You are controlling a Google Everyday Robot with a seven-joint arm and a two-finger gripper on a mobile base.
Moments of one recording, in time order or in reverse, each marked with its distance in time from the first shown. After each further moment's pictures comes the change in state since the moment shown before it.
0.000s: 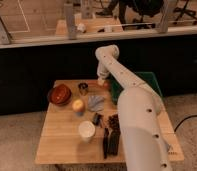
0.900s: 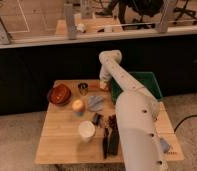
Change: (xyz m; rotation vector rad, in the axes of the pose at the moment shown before) arm 0.018 0.001 0.031 -0.046 -0.030 0.046
